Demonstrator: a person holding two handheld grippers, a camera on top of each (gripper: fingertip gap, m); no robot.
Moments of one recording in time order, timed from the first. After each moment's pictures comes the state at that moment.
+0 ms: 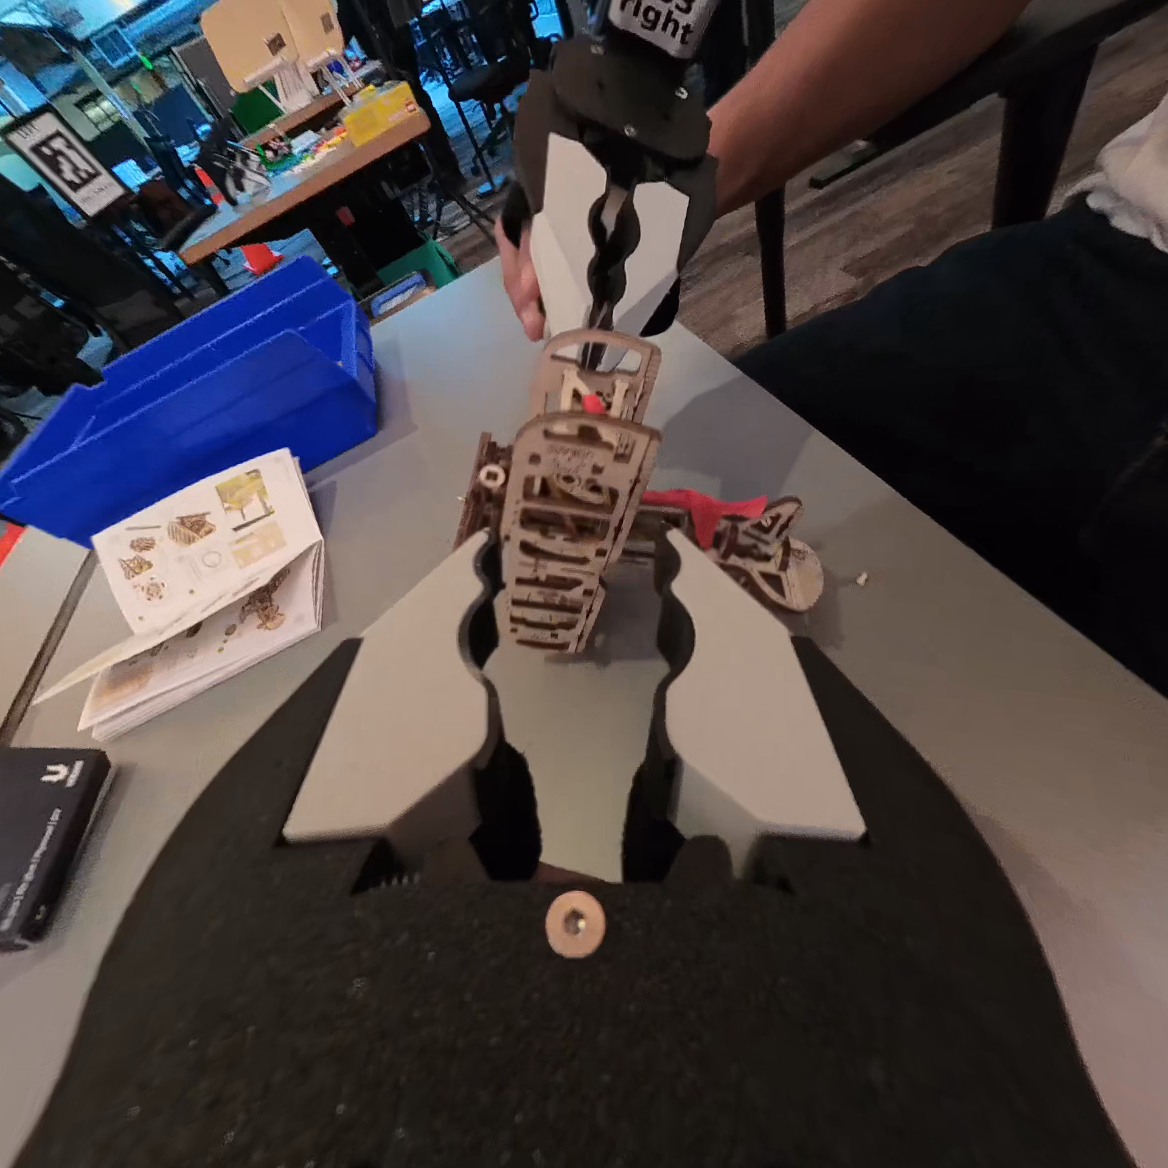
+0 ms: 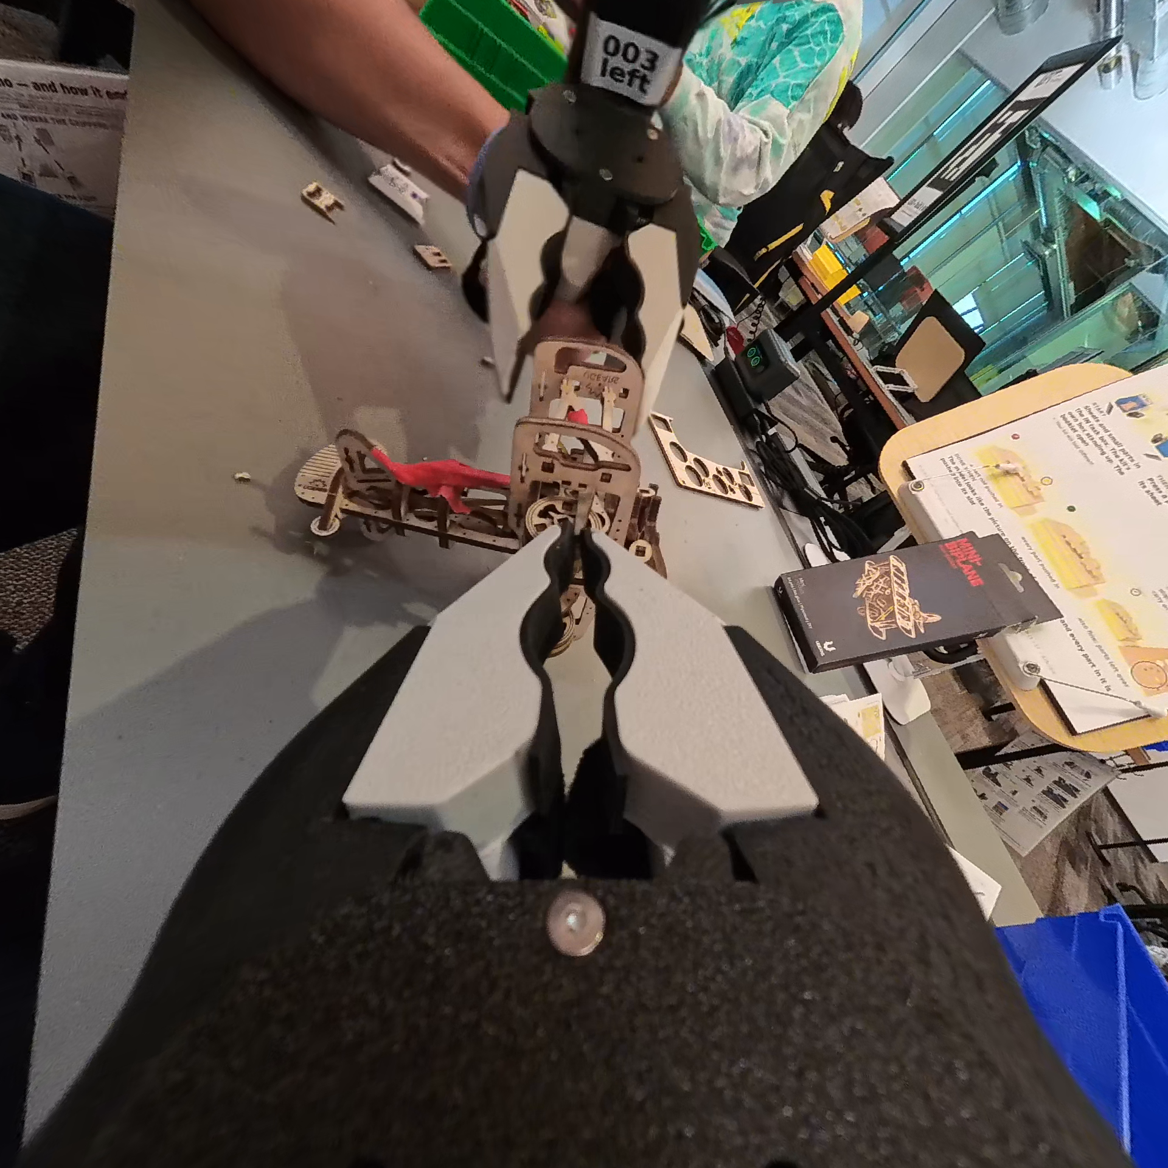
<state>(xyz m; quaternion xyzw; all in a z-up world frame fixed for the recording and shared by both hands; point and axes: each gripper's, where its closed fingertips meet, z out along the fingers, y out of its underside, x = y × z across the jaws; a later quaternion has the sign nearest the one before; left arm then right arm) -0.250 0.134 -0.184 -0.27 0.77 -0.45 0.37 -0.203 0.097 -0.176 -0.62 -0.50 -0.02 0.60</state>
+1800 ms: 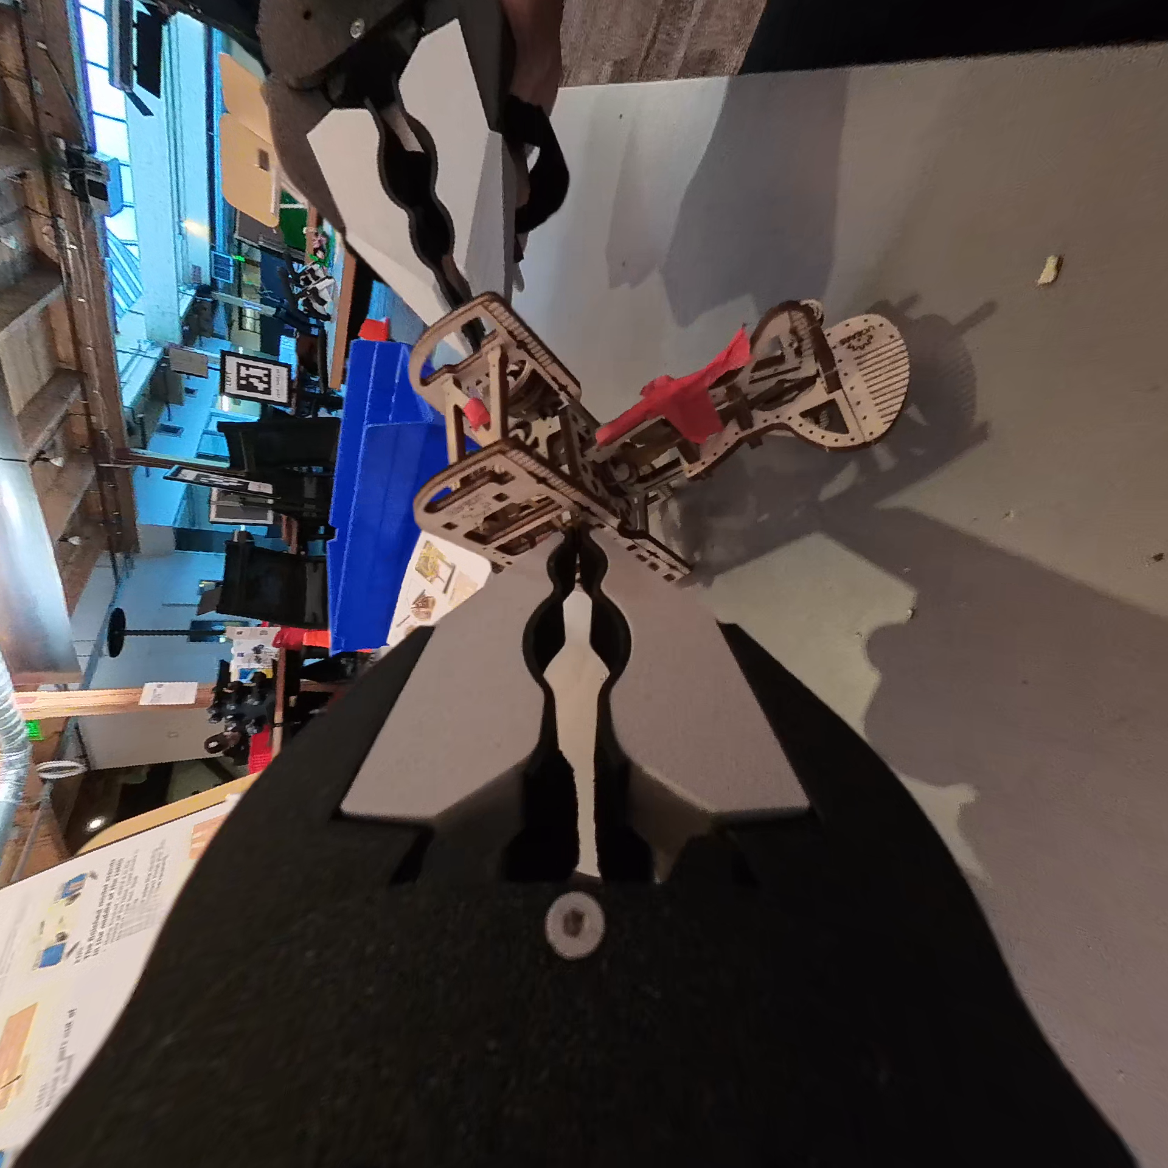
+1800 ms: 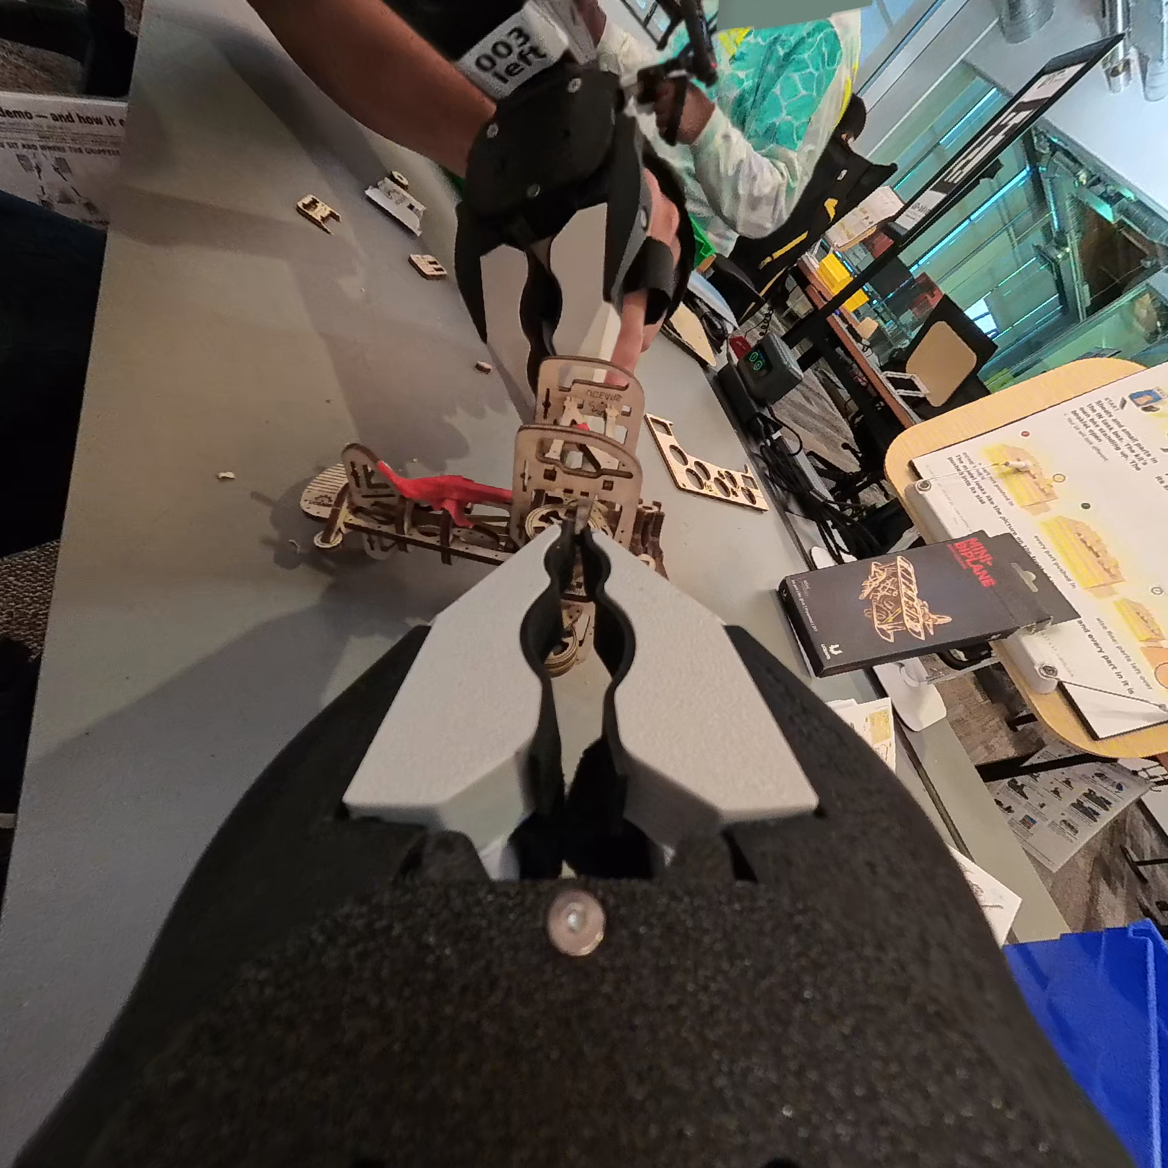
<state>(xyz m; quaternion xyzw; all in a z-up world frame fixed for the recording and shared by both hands) -0.233 0.139 -0.201 -0.04 0.84 -0.18 0.51 -0.197 0.104 -0.175 -0.62 -0.50 0.00 0.61</state>
